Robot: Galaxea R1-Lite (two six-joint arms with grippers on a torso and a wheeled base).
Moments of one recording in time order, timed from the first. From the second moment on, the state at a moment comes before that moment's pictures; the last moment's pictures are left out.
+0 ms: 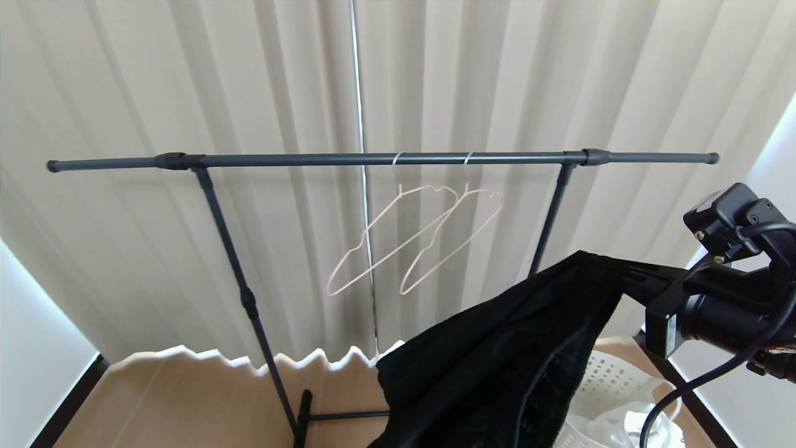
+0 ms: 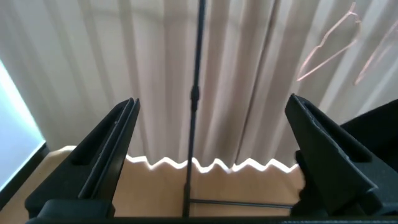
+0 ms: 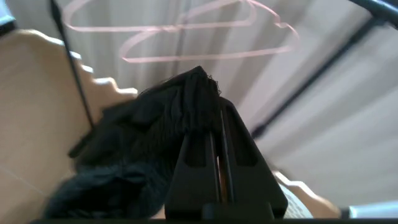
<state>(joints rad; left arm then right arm) 0.00 0.00 0.00 -0.10 0.08 -0.02 0.50 1.28 -0.57 -0.46 -0.09 -0.21</state>
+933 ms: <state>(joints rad) -0.15 0.68 -0.22 -0.10 -0.07 -0.09 0.51 1.53 -1.03 0.07 -0.04 0.00</state>
